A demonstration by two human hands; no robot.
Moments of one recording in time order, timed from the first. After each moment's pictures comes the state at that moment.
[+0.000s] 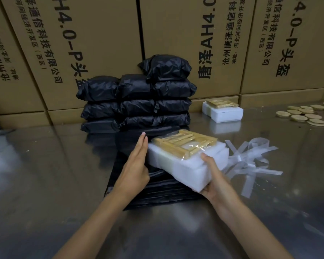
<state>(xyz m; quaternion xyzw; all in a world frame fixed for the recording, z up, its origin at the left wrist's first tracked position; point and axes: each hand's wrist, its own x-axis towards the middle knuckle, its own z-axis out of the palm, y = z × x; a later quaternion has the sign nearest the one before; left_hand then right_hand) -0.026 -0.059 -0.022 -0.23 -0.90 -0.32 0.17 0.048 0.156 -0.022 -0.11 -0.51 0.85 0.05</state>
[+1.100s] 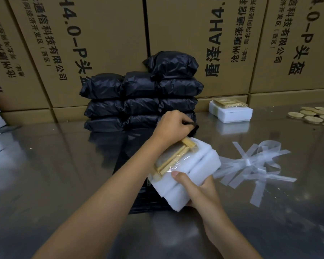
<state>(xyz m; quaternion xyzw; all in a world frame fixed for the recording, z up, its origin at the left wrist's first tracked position) -0.095 0.037 0.073 -0.27 -0.88 -0.35 0.18 0.044 0.115 -0.038 -0.01 -0.61 0.79 0.09</state>
